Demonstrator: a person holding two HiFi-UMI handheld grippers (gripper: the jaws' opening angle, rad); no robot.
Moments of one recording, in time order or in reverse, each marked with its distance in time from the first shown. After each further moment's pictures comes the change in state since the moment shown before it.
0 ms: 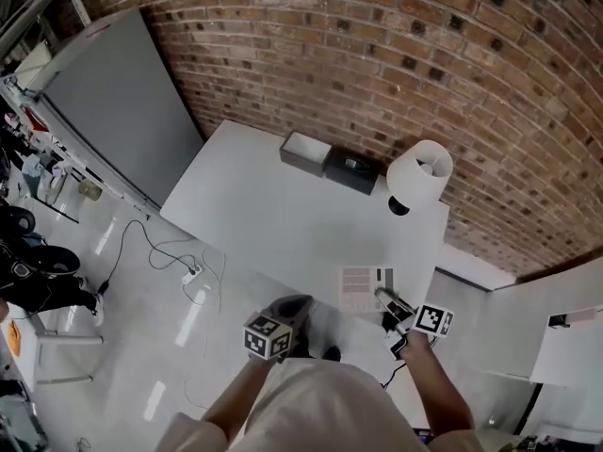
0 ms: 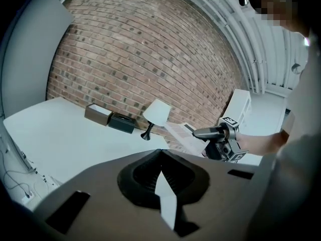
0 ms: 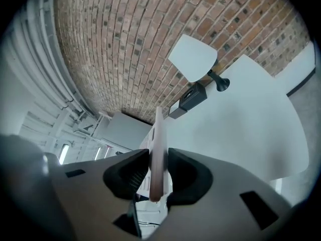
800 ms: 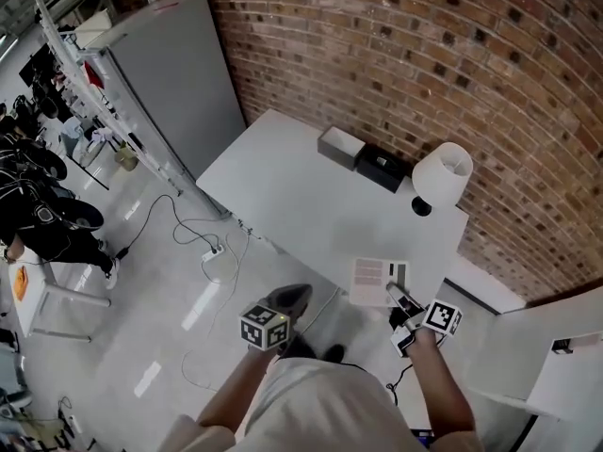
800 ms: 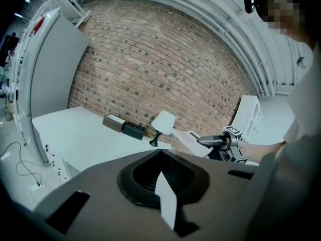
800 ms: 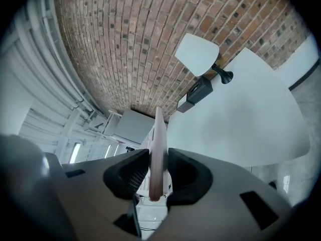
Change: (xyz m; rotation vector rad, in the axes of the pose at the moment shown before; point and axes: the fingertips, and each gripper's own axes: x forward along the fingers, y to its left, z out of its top) left arm -0.085 -0.042 -0.011 -0.046 -0.133 0.157; right arm -0.040 0.030 -0.037 0.007 0.041 0.099
